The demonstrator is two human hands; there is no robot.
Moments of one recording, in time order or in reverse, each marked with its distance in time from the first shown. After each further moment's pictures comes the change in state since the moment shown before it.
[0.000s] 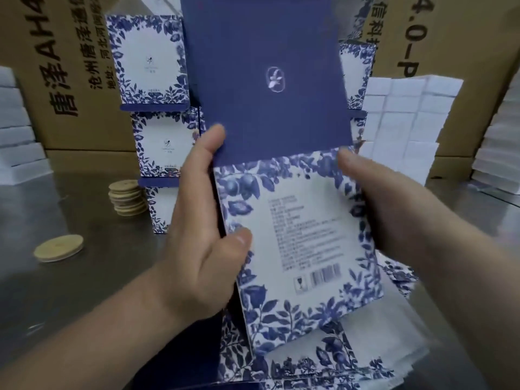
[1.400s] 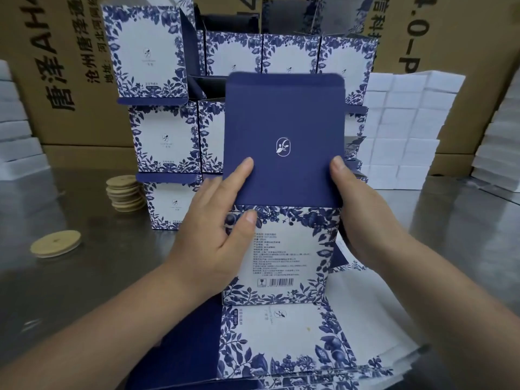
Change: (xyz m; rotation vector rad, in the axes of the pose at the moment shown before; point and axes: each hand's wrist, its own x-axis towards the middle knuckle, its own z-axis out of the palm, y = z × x) left_hand -0.017 -0.025 0.008 0.250 -0.170 -0.140; right_hand 0.017 0.049 -0.008 -0.101 0.211 -0.095
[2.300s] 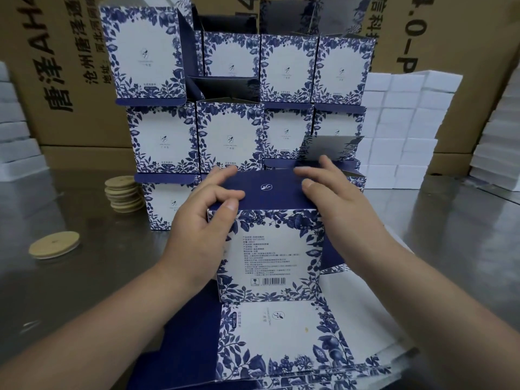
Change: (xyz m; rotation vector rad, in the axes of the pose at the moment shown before) left_hand 0.002 -0.017 0.006 -0.368 0.108 -0.277; right_hand -0.001 0.006 0.011 -0.263 0.237 -0.062
